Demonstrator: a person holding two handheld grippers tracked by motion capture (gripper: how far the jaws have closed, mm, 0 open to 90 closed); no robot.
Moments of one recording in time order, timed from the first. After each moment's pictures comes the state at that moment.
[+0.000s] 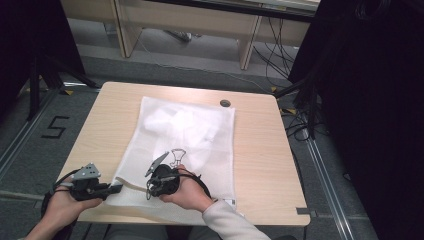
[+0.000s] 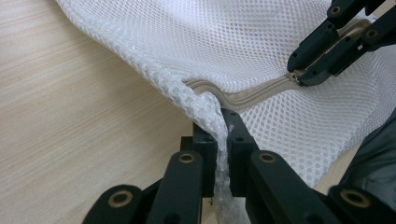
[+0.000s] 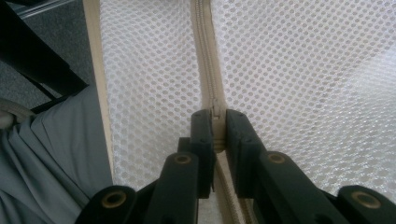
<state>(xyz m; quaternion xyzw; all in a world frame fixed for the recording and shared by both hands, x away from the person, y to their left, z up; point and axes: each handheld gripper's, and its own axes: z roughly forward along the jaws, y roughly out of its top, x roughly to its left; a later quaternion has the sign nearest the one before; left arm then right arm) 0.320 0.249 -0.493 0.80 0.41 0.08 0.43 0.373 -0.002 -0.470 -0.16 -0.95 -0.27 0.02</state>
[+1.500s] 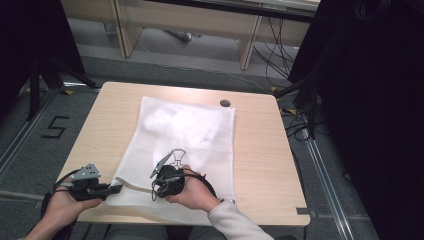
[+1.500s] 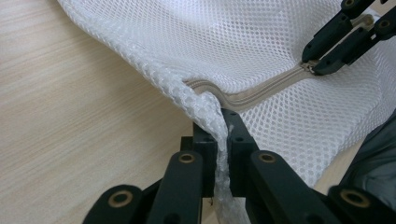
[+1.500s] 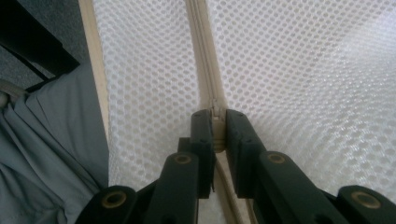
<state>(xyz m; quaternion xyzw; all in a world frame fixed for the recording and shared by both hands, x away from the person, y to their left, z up) 0.320 0.250 -0.494 0.80 0.41 0.08 0.43 0.371 -0.015 -0.466 -0.16 -0.96 -0.23 0.01</state>
